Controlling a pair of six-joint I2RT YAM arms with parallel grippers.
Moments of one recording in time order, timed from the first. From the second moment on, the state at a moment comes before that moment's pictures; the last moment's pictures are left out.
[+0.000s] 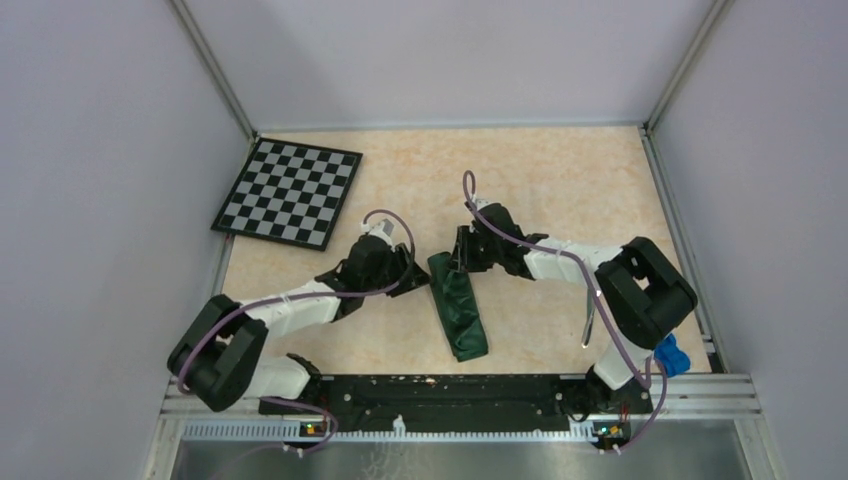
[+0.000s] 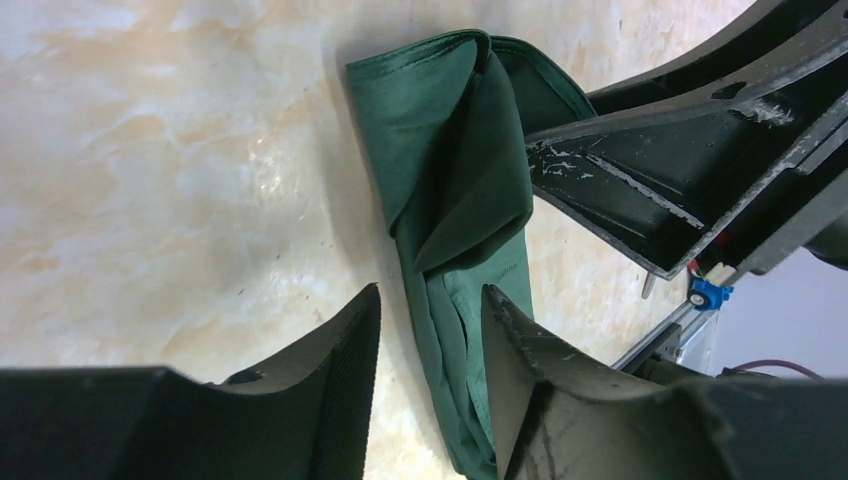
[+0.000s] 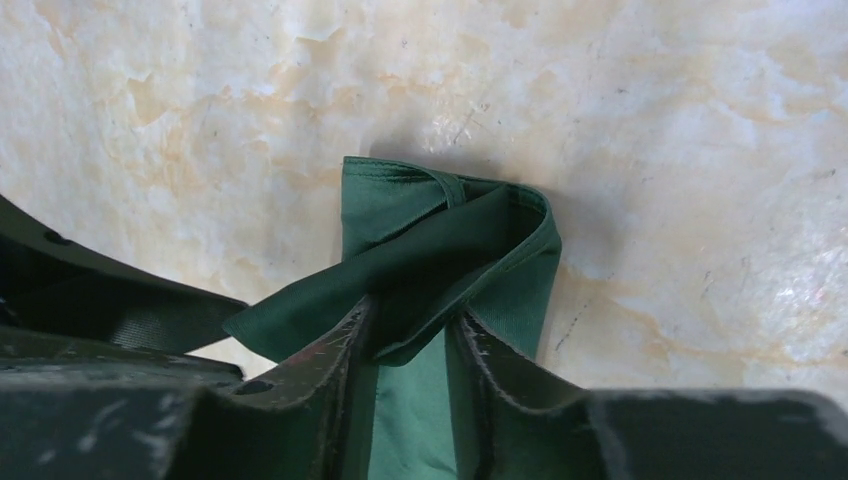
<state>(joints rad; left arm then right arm) -0.62 1.29 0.49 0.18 0.17 -0.93 0.68 1.67 0.88 0.04 -0.18 0.59</state>
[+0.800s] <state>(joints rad) -0.60 1.55 0.66 0.19 0.24 -0.86 0.69 1.69 0.88 0.12 -0.39 0.55</state>
